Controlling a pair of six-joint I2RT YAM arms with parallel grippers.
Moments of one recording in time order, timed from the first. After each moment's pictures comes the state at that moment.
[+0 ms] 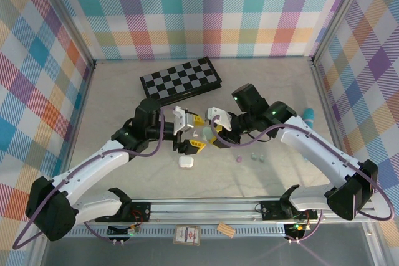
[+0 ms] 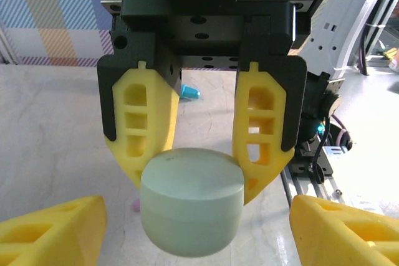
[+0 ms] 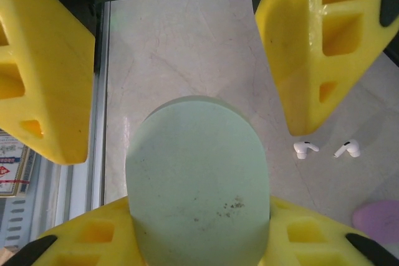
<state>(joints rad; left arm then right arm) -0.62 1.12 0.81 -0.06 0.87 0.30 0.72 1.29 1.25 -0.89 -0.57 -0.58</state>
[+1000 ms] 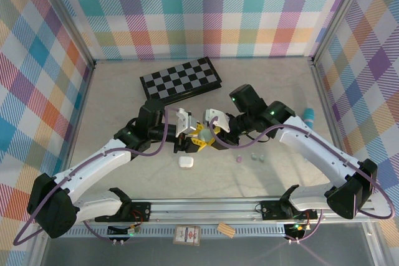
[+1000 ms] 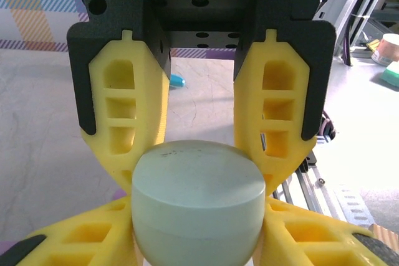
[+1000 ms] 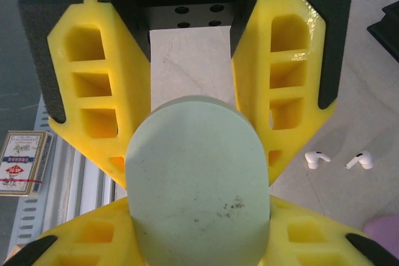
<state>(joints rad) -0.64 1.15 0.82 -0.11 0.88 0.32 0.75 1.30 1.27 -0.91 -0.58 -0.59</state>
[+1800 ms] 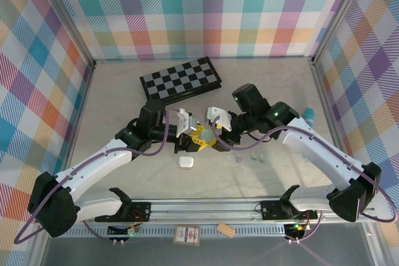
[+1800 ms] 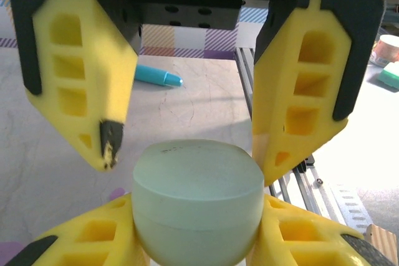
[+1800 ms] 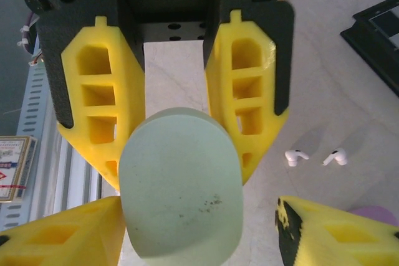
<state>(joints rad) -0.64 1.15 0.80 -0.08 0.89 0.30 0.73 1.27 1.27 -0.89 -0.54 -0.57</state>
